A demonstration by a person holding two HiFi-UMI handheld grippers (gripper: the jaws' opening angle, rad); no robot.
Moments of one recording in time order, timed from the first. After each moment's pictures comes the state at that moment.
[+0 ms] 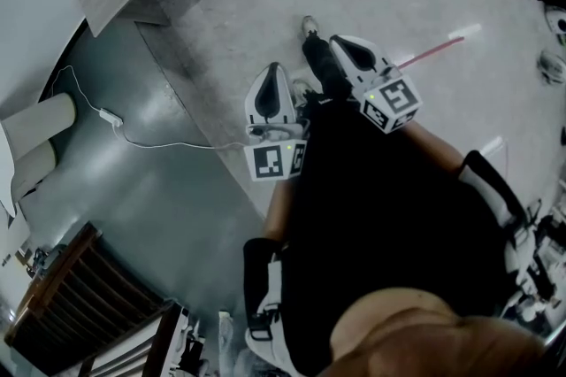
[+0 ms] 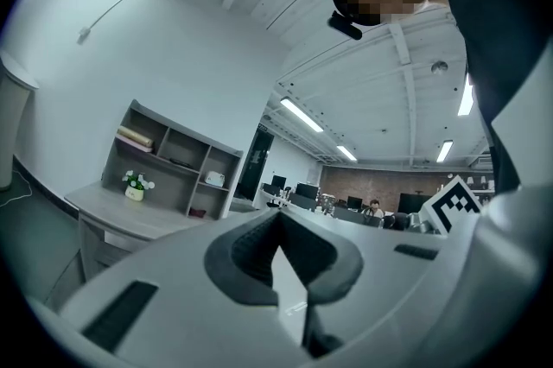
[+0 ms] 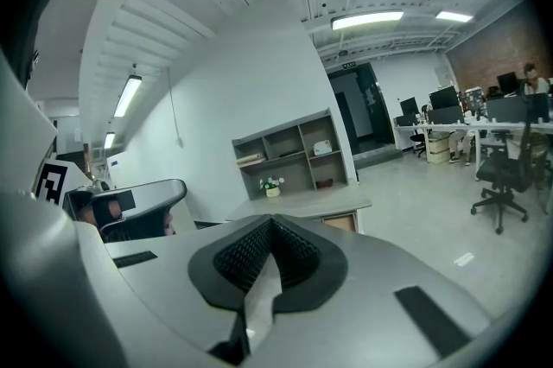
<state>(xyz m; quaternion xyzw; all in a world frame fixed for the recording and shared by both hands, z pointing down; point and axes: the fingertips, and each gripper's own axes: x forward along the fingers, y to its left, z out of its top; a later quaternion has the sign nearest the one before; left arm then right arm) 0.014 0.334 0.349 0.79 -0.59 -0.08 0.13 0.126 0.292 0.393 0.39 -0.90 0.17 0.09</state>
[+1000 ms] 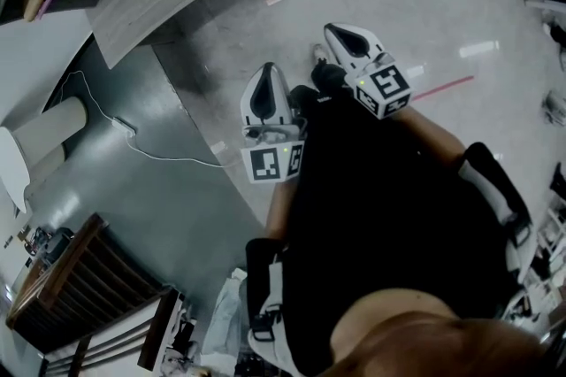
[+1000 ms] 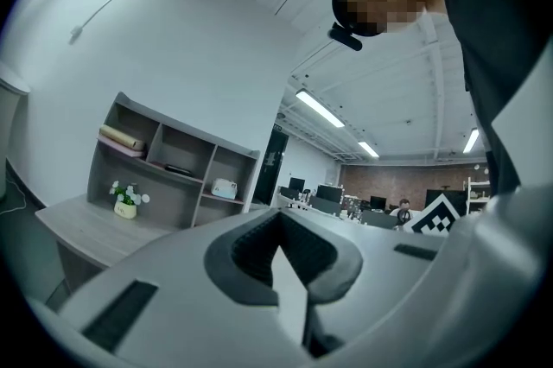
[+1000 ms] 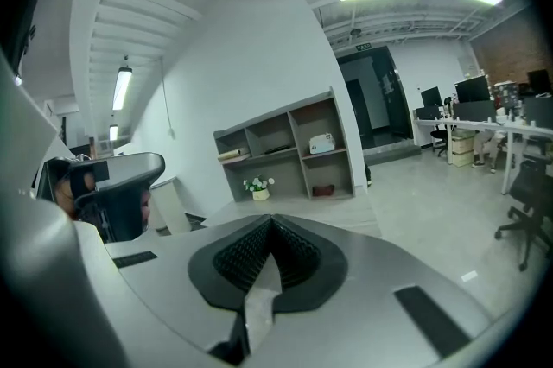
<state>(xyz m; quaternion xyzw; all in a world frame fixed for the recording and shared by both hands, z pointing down) -0.020 0.063 0.340 0.75 -0.64 -0.07 0.13 0.088 -0.006 0.421 0.35 -0.91 0.18 0.13</state>
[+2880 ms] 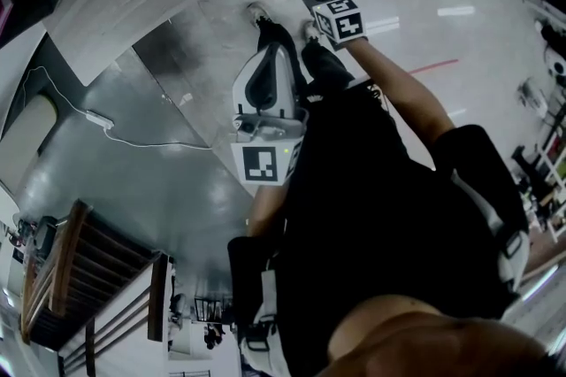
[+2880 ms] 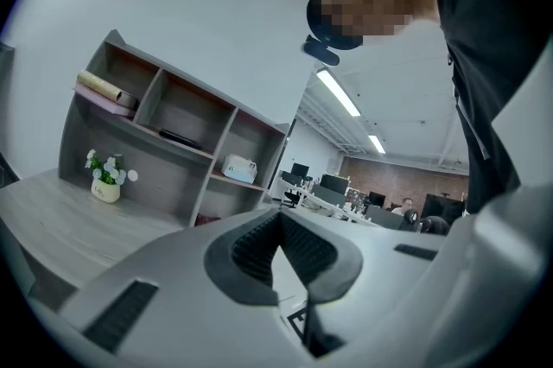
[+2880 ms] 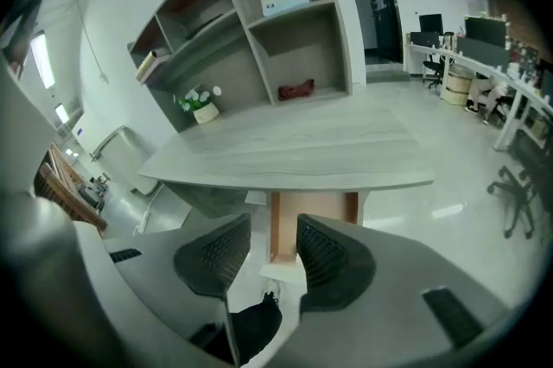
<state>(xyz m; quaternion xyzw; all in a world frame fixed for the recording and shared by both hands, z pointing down) -0.122 -0.145 0.408 0.75 -0.62 -0.06 0.20 -0.022 -0.212 0.727 0.34 -0.80 0.32 0.37</state>
